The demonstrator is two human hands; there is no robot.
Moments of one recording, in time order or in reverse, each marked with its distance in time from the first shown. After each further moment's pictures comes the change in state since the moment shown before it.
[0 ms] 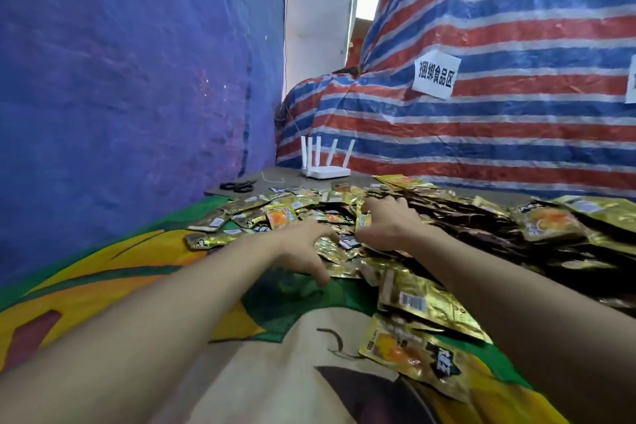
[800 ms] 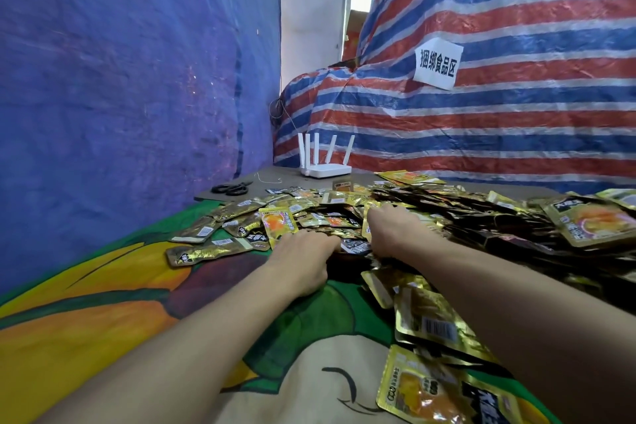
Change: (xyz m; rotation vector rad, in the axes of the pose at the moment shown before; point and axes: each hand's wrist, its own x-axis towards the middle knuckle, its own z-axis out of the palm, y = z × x) left_hand 0.041 -0.014 0.040 0.361 0.366 0.080; right_hand 0.063 0.007 0.038 -0.257 0.015 -0.029
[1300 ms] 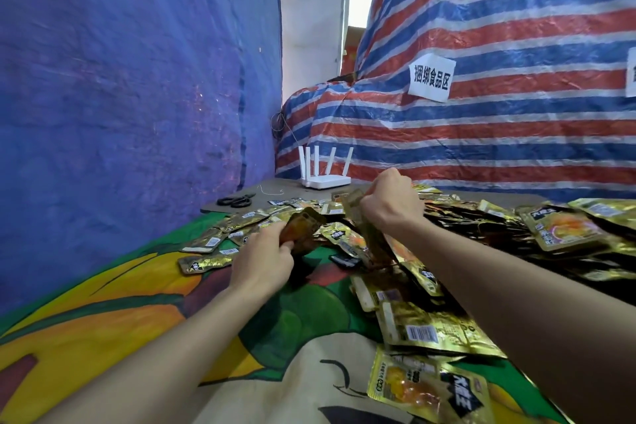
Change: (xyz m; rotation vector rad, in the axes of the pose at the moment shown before) left_hand -0.038 -0.020 -0.025 -0.497 0.337 -0.485; right_hand -0.025 -0.006 -0.057 0.617 0.395 0.206
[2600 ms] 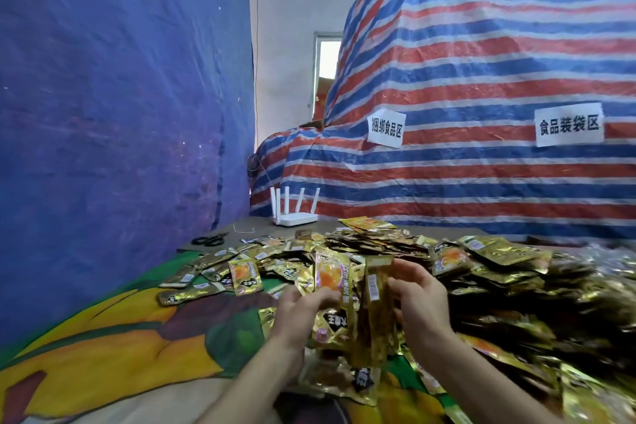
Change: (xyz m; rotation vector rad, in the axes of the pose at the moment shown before) left_hand -0.119 0.138 -0.023 -1.060 -0.257 -0.454; right_hand -0.149 0.080 -0.110 1.113 0.051 0.390
